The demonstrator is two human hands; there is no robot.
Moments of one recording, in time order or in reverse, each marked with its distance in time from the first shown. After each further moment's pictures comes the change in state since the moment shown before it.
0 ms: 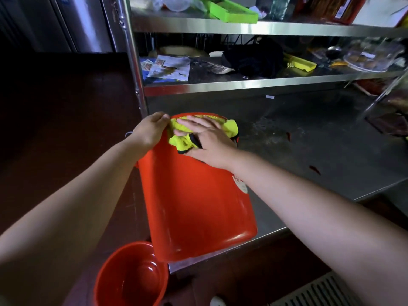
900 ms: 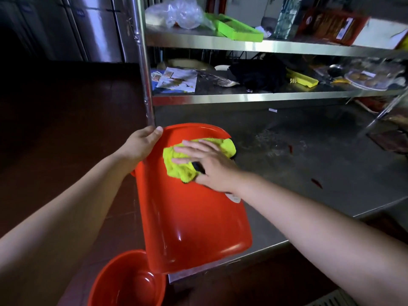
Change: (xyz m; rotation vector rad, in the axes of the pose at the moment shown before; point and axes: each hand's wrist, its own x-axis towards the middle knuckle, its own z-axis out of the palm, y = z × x) left_hand -0.020 -0.019 -0.024 -0.095 0.094 0.014; right_hand -0.018 -0.018 0.005 0.047 -0.068 -0.170
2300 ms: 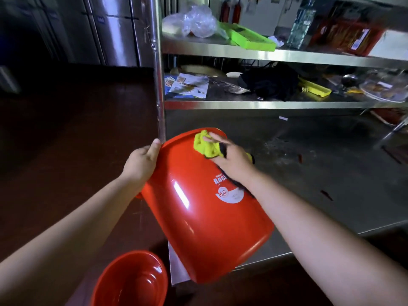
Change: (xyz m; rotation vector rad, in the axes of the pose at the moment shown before) left_hand -0.046 -0.008 -0.008 0.040 0.178 -0.202; right_hand 0.004 0.026 -0.010 0.417 0.189 0.417
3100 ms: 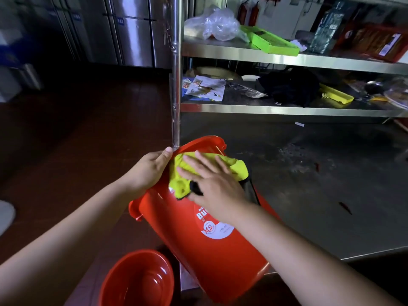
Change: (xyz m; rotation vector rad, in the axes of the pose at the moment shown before) left_hand -0.006 -0.004 -0.026 -0.054 -0.243 0.157; right_hand -0.029 -0.058 0.057 -0.612 -0.167 -0.371
